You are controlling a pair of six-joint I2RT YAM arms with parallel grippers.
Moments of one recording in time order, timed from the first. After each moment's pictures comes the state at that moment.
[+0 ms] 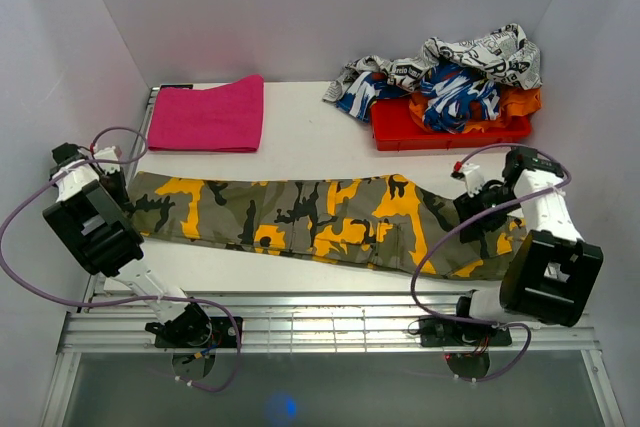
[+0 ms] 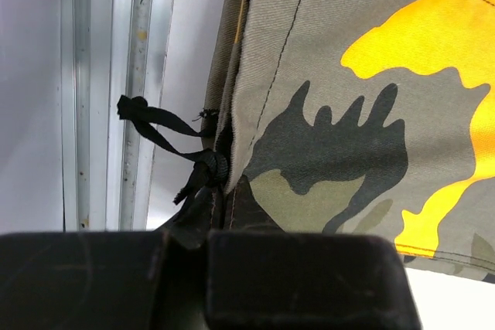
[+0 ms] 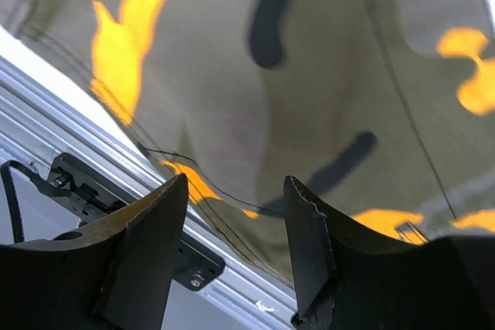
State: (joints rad) left arm 0.69 1.83 1.32 -0.73 0.27 0.42; right arm -0.23 1.36 0.99 -1.16 -0.41 -0.90
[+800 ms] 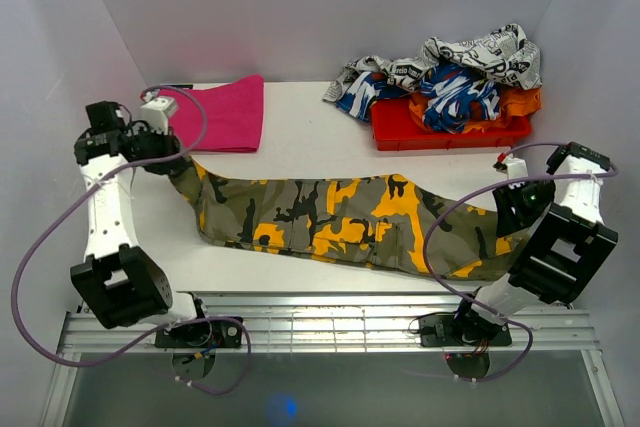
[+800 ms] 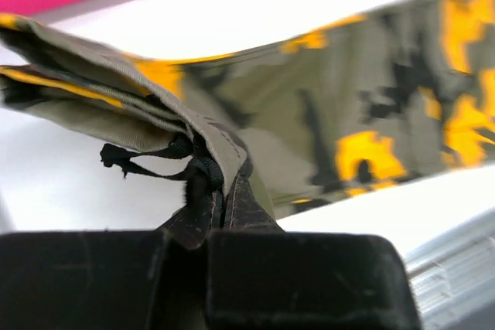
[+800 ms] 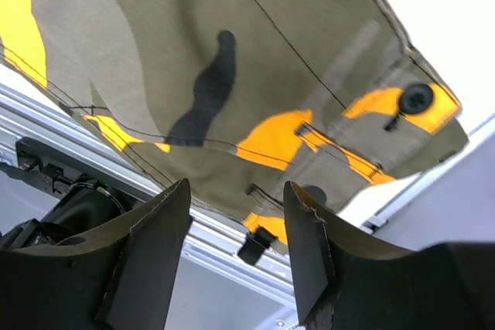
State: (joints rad) left arm 0.40 1.43 1.41 -0.95 0.60 0.48; right arm -0.53 1.54 1.21 -1.27 -0.33 -0.99
